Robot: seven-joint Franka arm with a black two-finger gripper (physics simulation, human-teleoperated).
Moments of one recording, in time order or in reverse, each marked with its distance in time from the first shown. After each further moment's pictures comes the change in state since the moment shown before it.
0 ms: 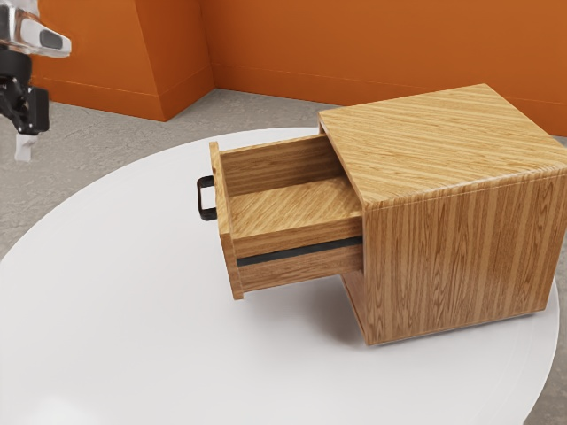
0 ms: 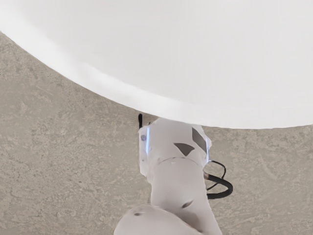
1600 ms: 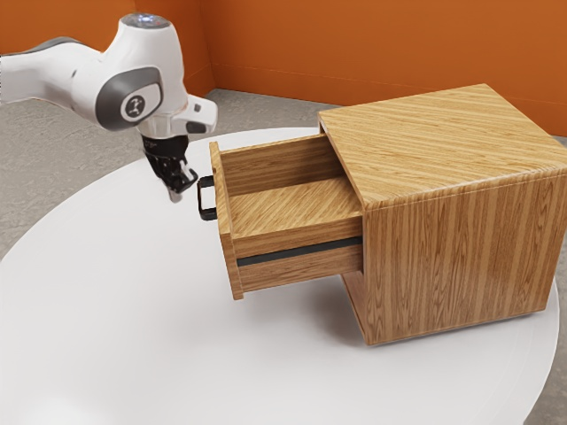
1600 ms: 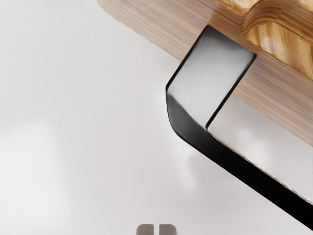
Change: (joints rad) arm 0.001 0.022 -0.307 -0.497 0.112 1.135 0.120
